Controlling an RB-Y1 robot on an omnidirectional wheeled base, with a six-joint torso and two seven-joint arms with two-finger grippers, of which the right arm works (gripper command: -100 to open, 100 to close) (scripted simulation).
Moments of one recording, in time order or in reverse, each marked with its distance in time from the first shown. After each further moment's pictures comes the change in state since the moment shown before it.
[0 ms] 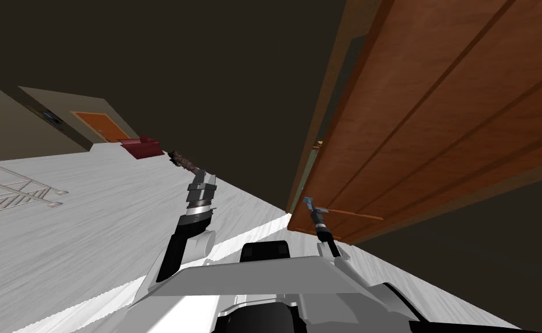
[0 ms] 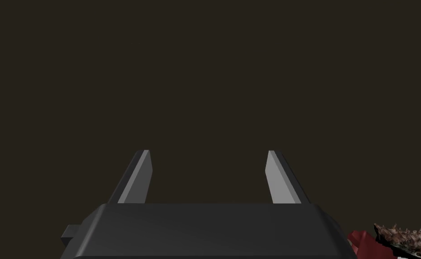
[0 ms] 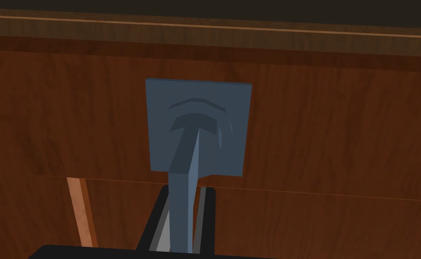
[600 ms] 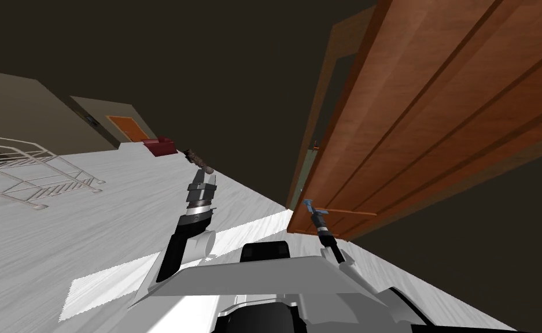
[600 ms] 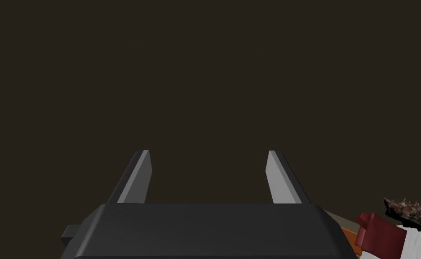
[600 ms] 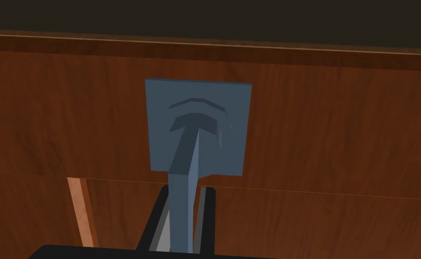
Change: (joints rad) arm 0.035 -0.038 0.062 -0.001 0.021 -0.044 -0.056
